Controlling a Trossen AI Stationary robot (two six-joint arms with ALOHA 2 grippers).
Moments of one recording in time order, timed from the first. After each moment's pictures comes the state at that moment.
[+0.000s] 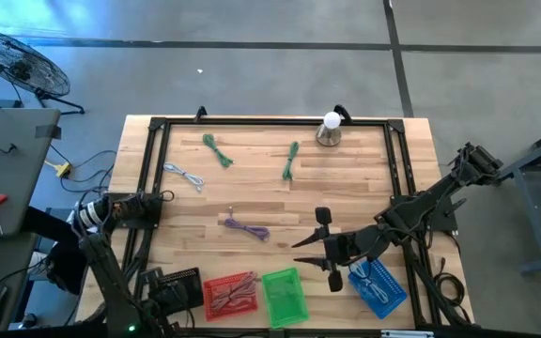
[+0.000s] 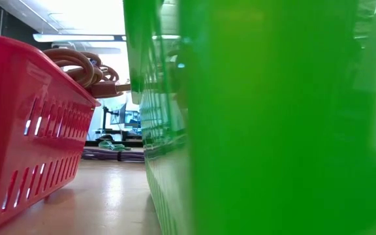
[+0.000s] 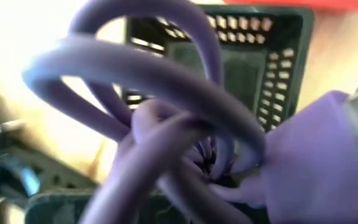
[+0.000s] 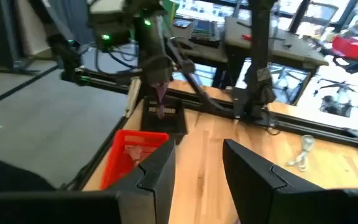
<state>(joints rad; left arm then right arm) -1.14 1.91 1.54 -1.34 -0.21 -1.52 0.58 1.39 1.06 0.08 0.42 -0.02</state>
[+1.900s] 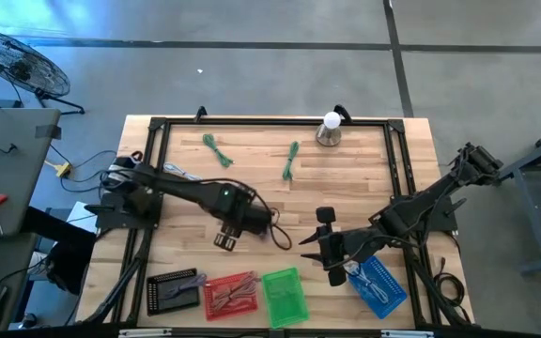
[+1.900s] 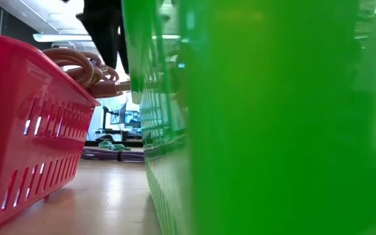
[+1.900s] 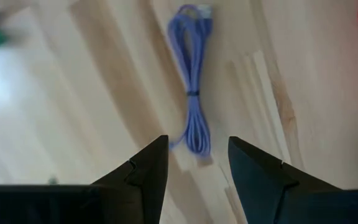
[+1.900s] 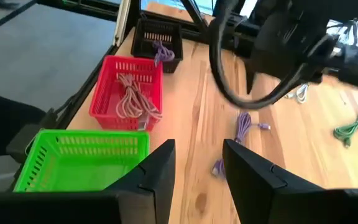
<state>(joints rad) -0.23 1.80 1.61 -1.25 -0.13 0.15 0.56 1.39 1.05 -0.20 0.41 0.09</state>
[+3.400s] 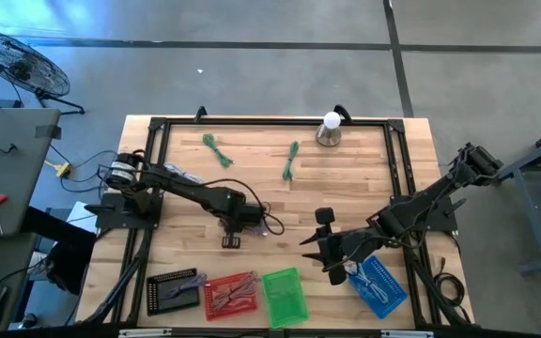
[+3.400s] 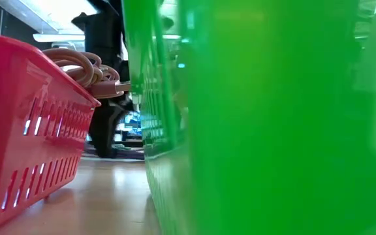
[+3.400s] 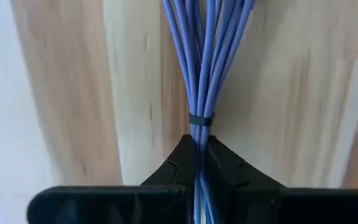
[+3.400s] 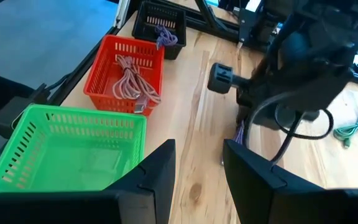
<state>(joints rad) -0.15 1.80 1.13 -0.76 -0.03 -0.13 0.56 1.39 0.98 -0.15 0.39 0.02</state>
